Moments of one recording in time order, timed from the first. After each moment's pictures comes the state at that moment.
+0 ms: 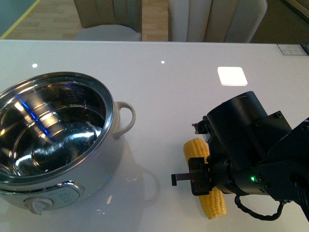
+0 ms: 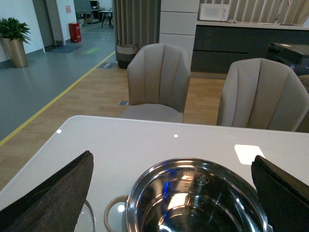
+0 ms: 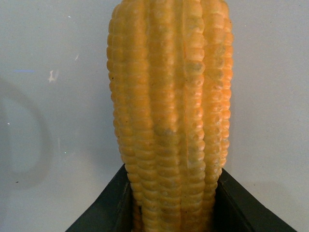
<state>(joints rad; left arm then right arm) 0.00 0.01 0.01 0.00 0.00 -0.01 0.51 2.21 0.76 0.34 0.06 0.35</state>
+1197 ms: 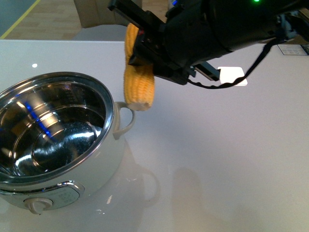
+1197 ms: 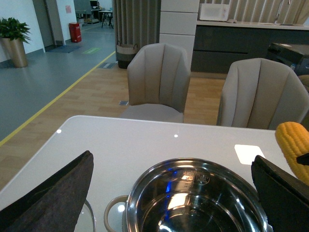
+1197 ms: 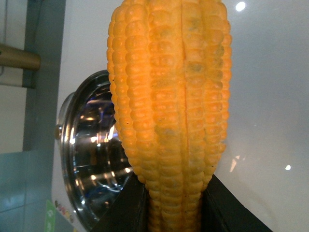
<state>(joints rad) 0.00 0.01 0.01 0.00 0.00 -0.01 0.55 1.93 1.11 0.16 -0.27 0.70</state>
